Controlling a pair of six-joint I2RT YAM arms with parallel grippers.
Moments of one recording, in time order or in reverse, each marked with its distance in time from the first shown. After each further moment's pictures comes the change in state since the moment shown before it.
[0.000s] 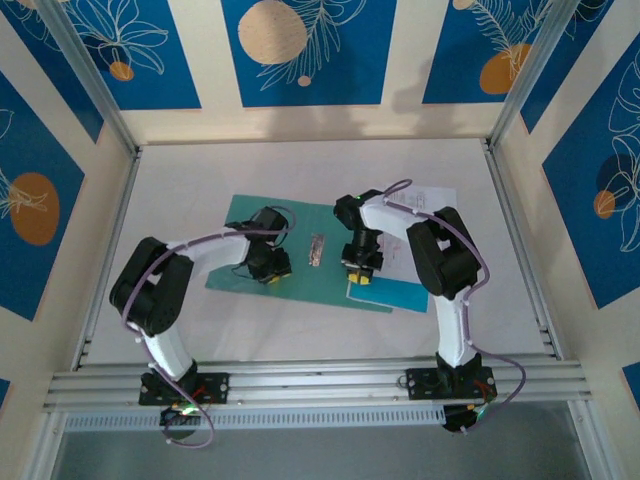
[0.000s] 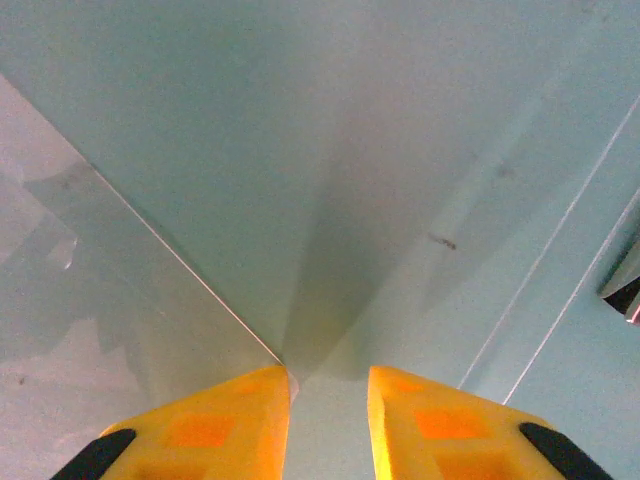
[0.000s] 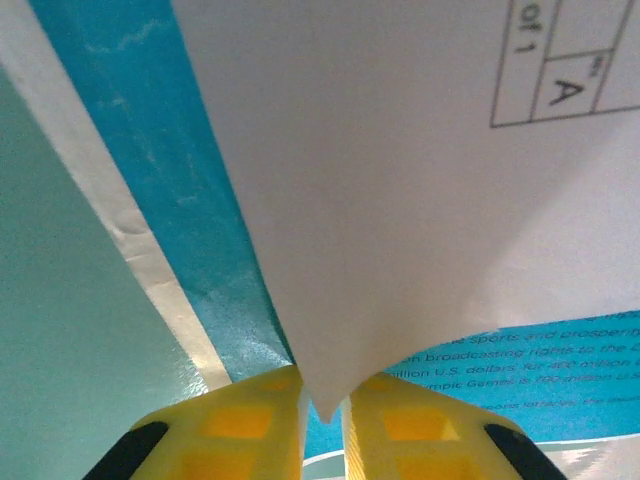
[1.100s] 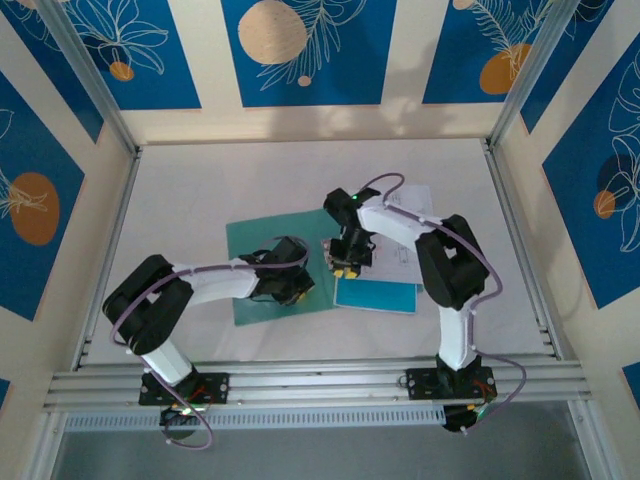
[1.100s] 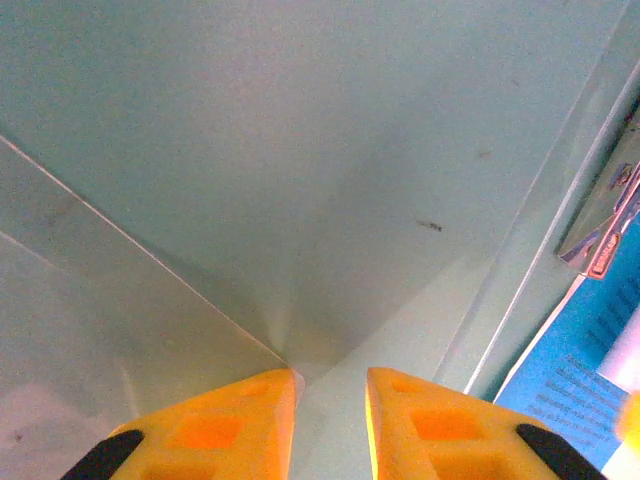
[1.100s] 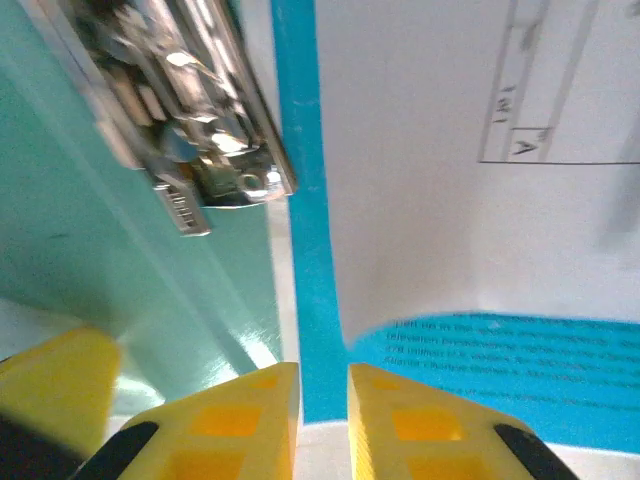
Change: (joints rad) left arm -0.230 -0.098 -0.187 0.317 -0.038 -0.522; right arm 0.044 -0.121 0.006 0.070 -0.068 -0.089
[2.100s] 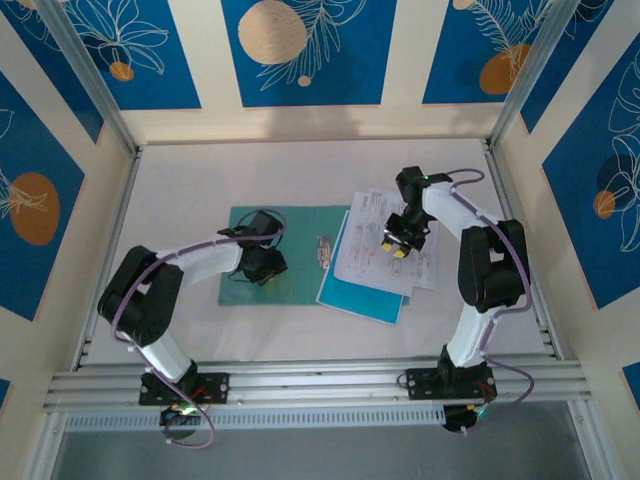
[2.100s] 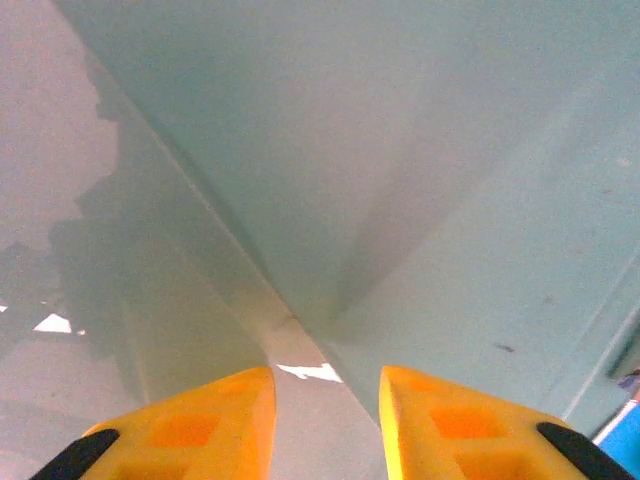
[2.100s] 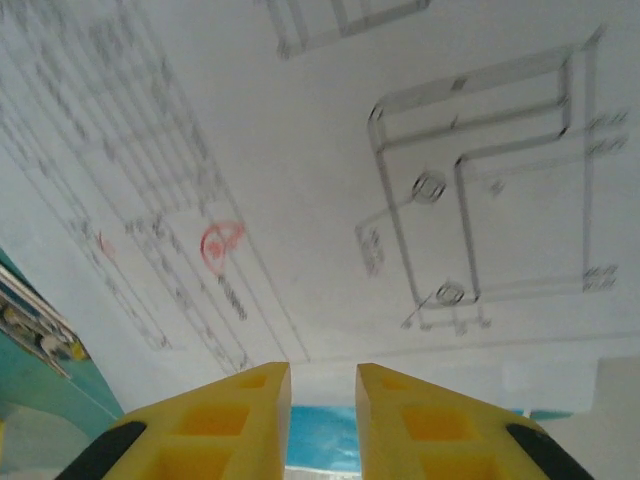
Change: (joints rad) left arm 0.229 0.019 0.141 -0.280 -0.037 0.361; right arm -0.346 -0.138 -0.115 0.016 0.002 0.005
